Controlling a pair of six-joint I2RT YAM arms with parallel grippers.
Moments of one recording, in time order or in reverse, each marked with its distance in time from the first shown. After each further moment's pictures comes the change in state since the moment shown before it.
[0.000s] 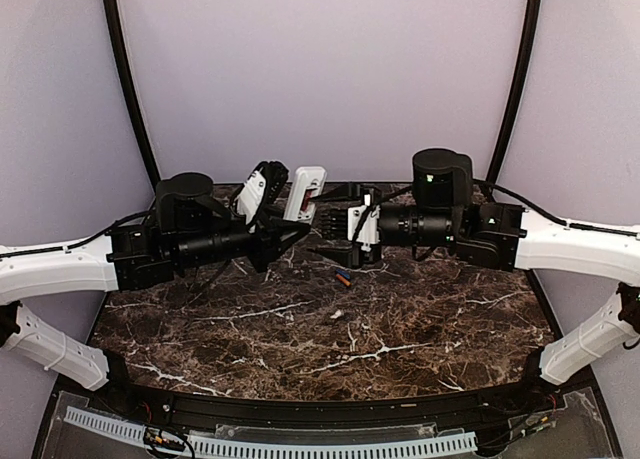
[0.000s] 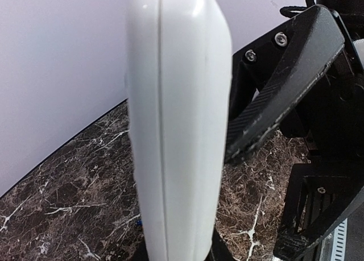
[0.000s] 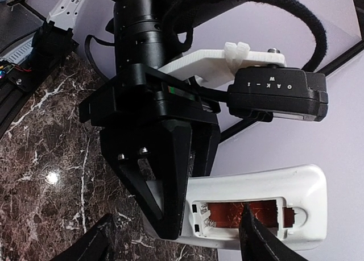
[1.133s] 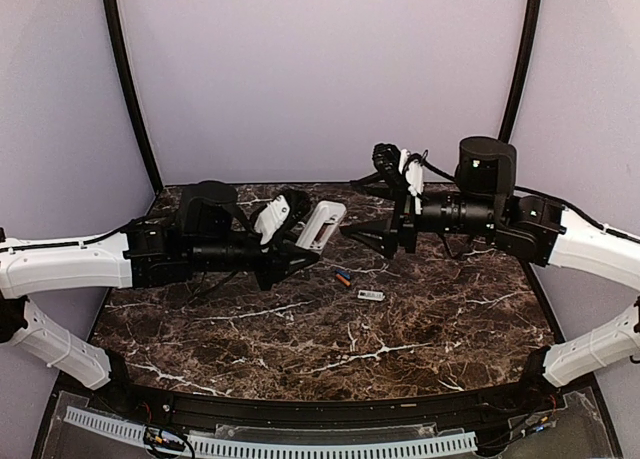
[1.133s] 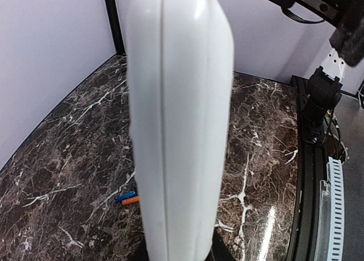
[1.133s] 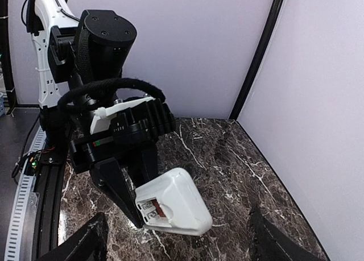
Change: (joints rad) left arm 0.013 0.079 0.024 -0.114 0.110 0.077; right arm -0.111 -0.170 -0.068 -0.072 -0.067 0.616
